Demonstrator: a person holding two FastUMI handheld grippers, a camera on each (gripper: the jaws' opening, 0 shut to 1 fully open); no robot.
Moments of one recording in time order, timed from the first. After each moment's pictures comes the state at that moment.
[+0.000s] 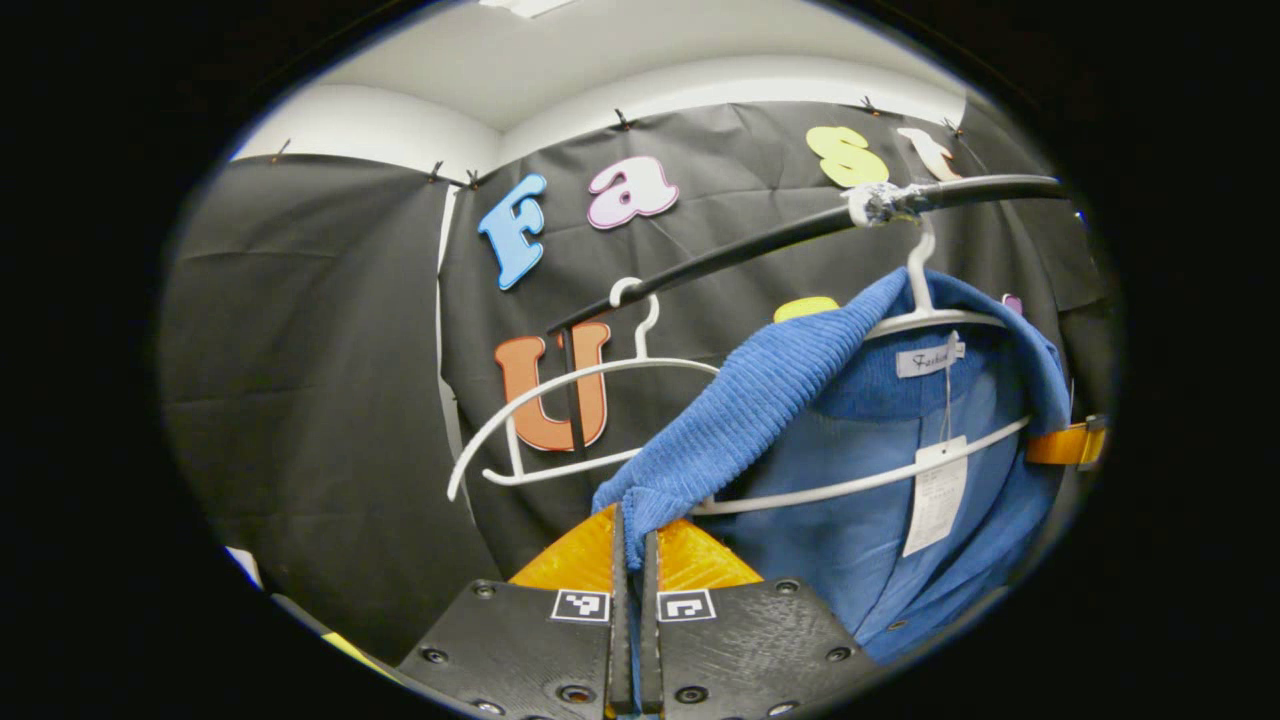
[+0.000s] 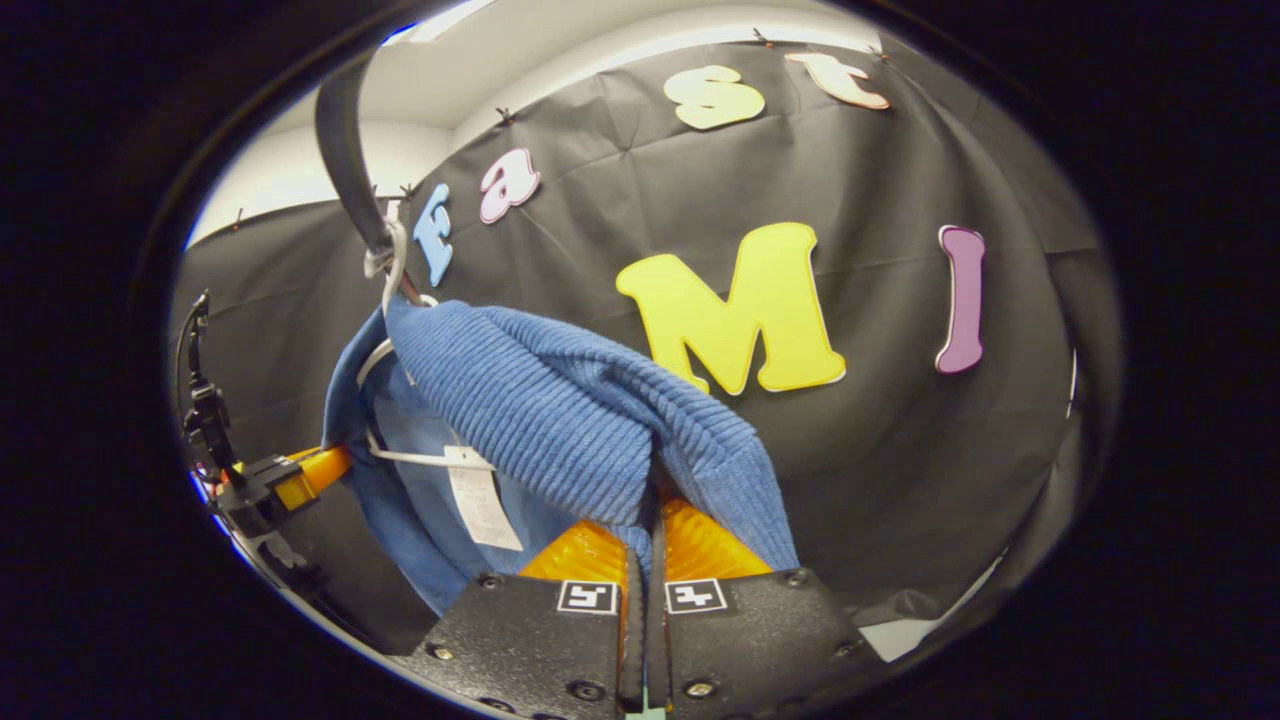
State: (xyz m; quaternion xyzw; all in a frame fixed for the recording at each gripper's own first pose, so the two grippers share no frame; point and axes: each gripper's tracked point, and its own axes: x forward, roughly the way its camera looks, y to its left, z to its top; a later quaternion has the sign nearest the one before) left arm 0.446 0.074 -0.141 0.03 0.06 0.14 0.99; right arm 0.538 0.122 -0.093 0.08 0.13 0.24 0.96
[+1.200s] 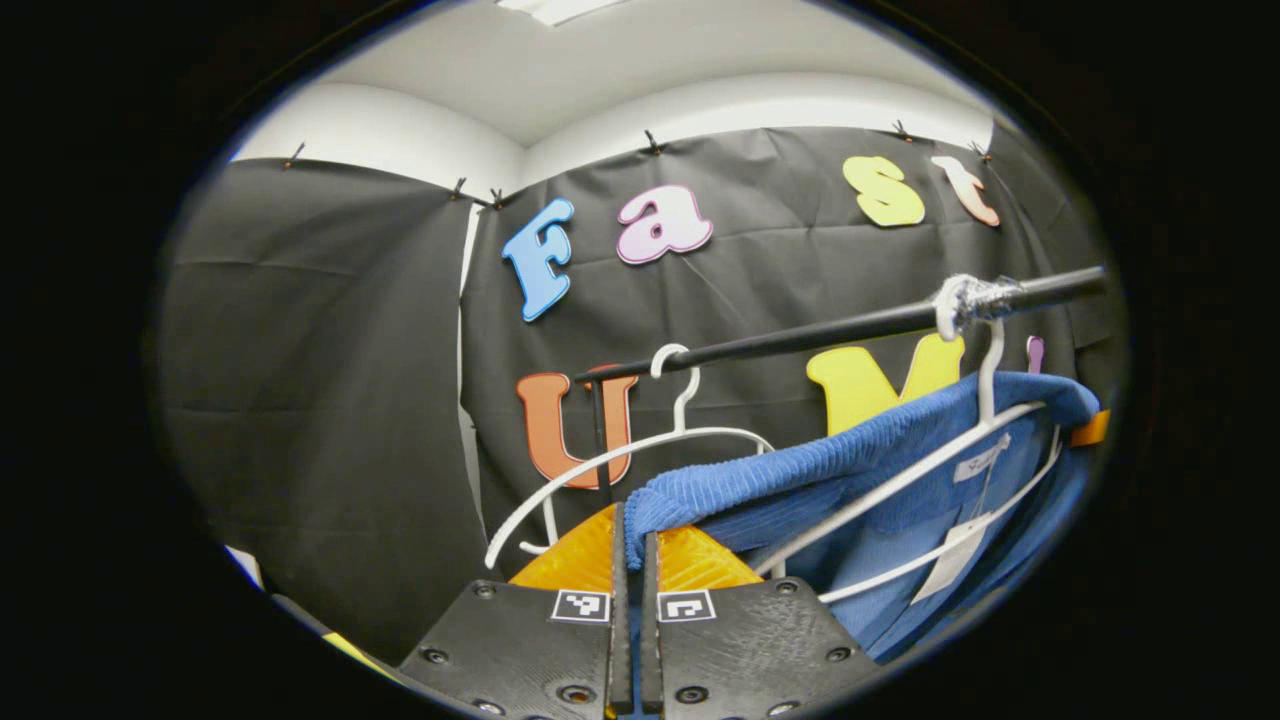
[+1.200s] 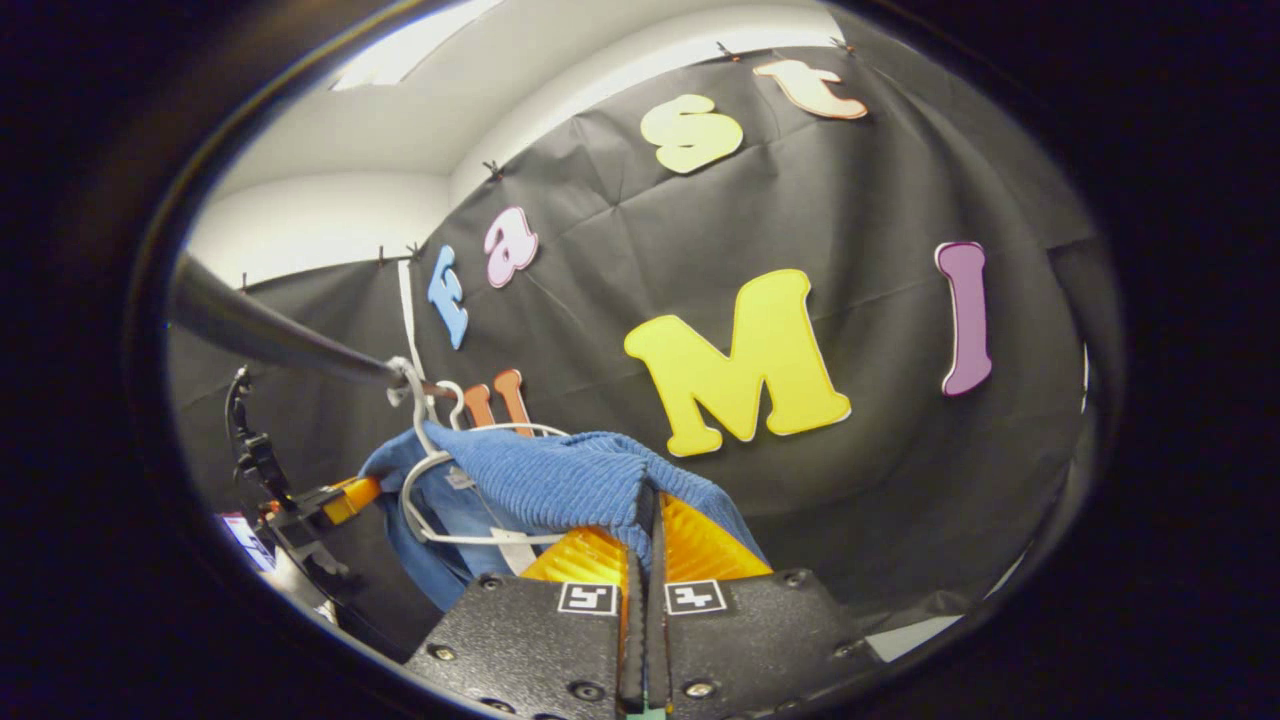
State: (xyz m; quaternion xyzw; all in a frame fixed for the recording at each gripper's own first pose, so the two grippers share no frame) left arm 0.463 0.101 -0.080 0.01 0.03 0.16 0.99; right arm 0.539 0.085 -0.016 0.15 0.10 0.28 0.94
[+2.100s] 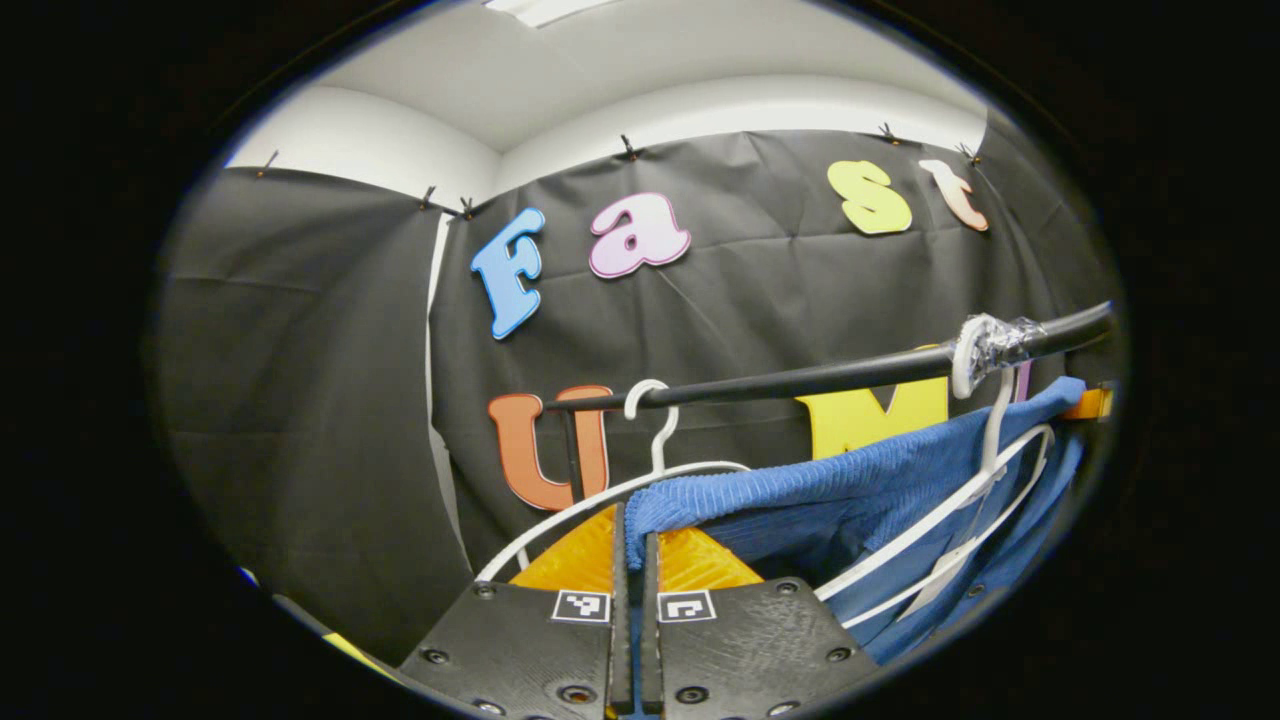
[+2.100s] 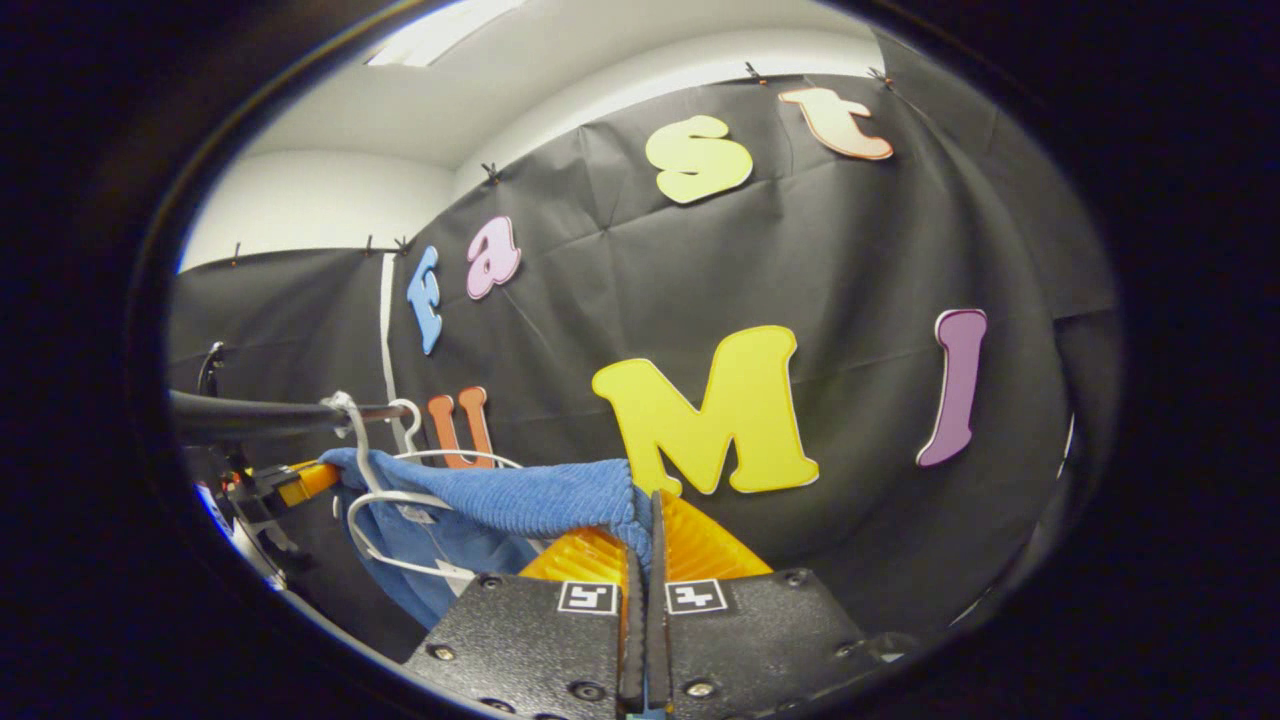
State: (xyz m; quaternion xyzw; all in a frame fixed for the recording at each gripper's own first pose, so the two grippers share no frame) left arm 0.497 0.098 -0.058 0.03 0.03 0.12 0.99; right arm 0.596 0.066 0.024 0.09 0.05 0.24 0.96
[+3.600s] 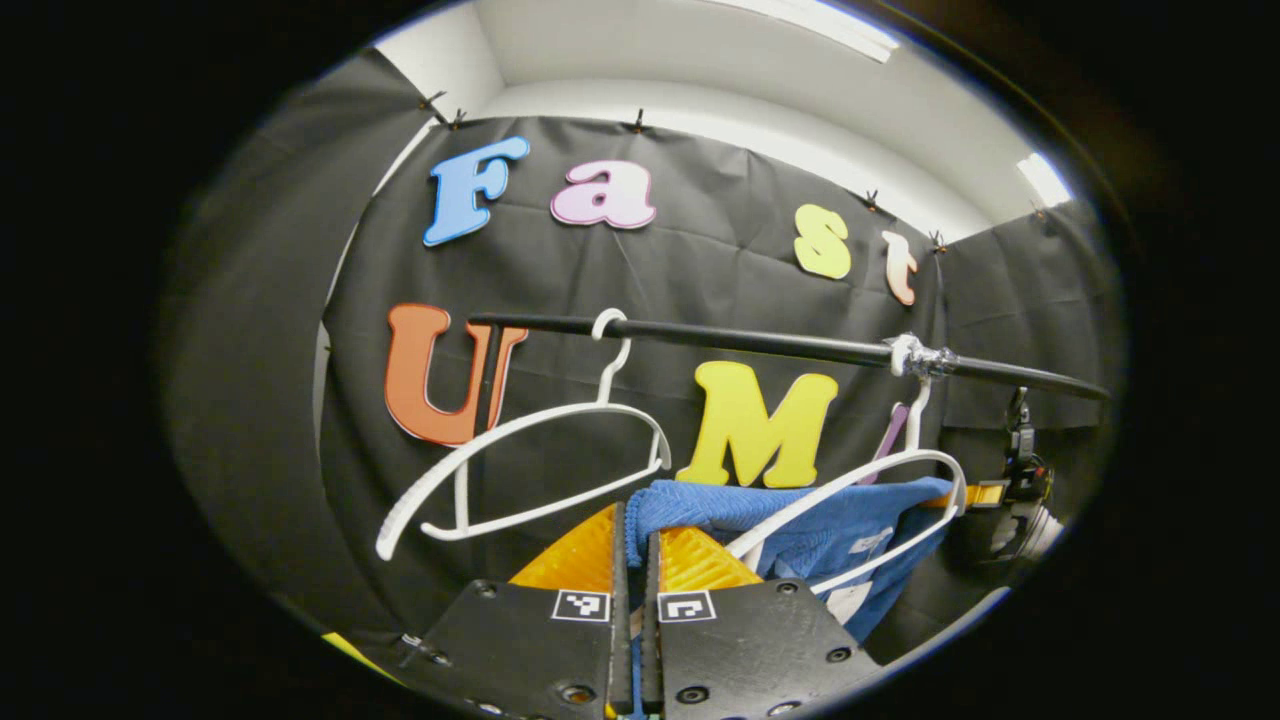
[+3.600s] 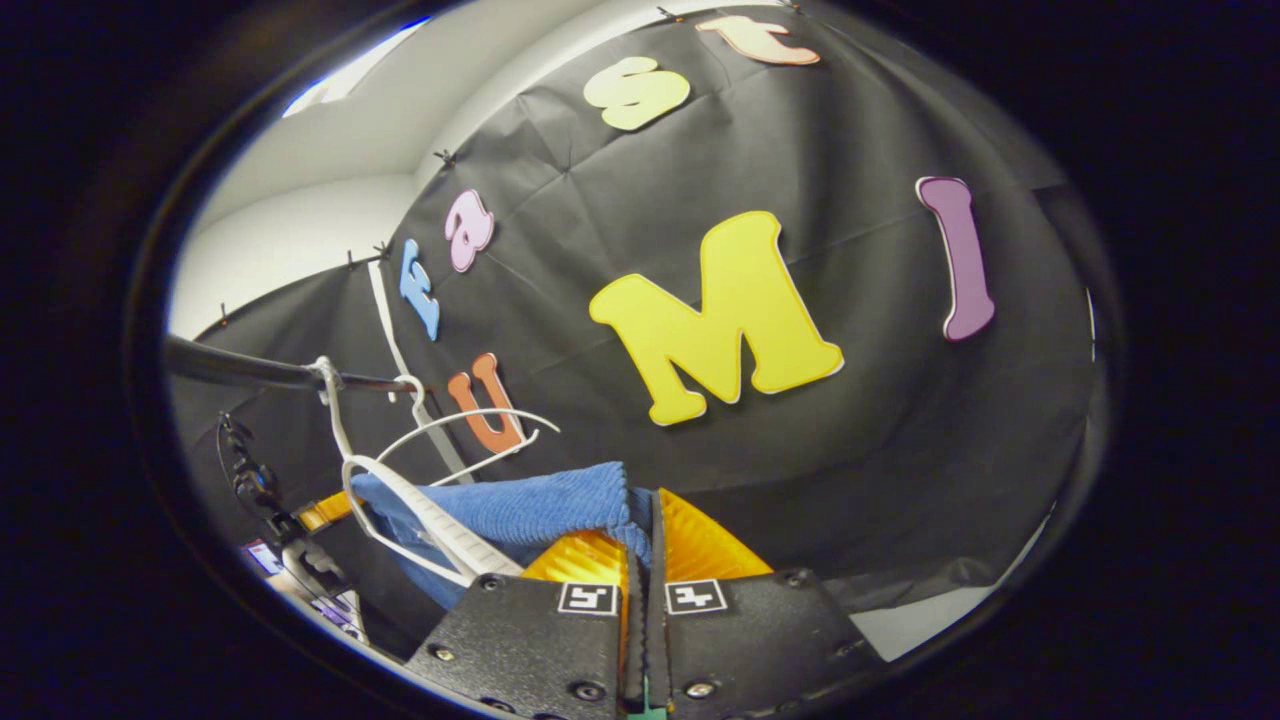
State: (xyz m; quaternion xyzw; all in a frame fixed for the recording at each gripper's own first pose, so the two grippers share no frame) left arm 0.469 0.085 -0.111 -0.13 0.05 -0.10 0.99; right arm 0.579 0.074 -0.056 0.17 0.16 0.28 0.93
